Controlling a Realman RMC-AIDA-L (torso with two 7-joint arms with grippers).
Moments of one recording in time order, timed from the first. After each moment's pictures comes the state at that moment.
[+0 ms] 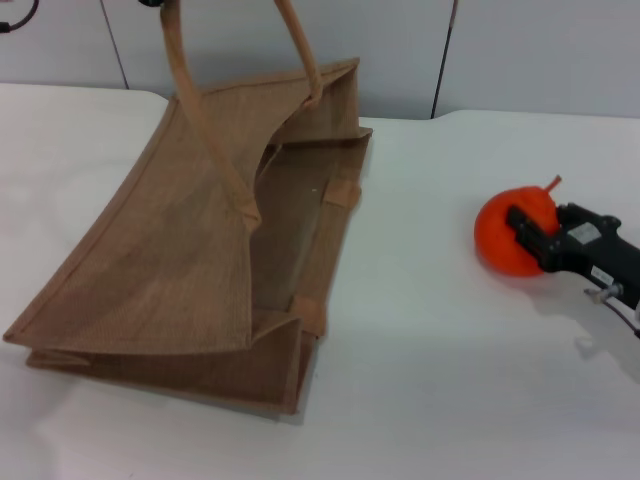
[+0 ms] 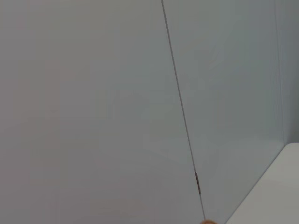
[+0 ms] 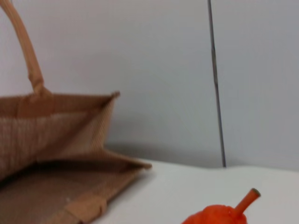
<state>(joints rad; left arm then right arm) -0.58 -1.99 0.88 1.41 -1.11 -1.31 1.21 0.65 2.02 1.77 -0.10 -0.62 1.09 -2.48</state>
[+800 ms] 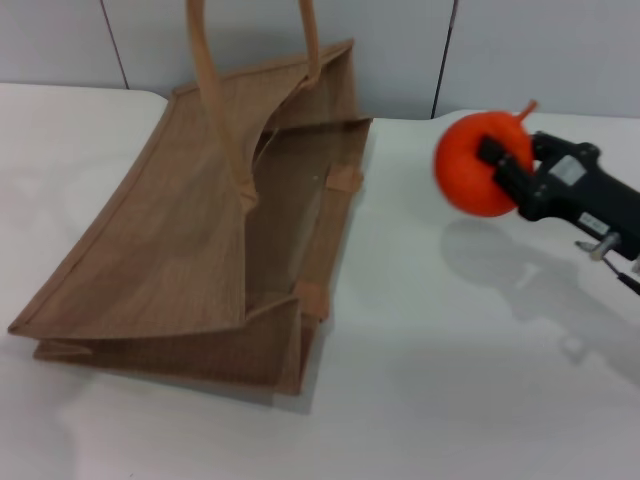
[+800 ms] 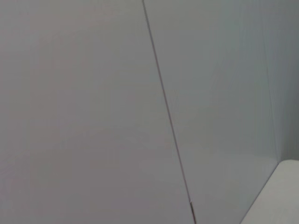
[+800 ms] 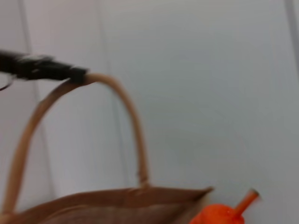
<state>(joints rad) -0.64 -1.99 0.88 1.40 -1.12 -1.31 1.22 0.66 1.99 1.68 0.01 -0.62 1.34 -2.42</state>
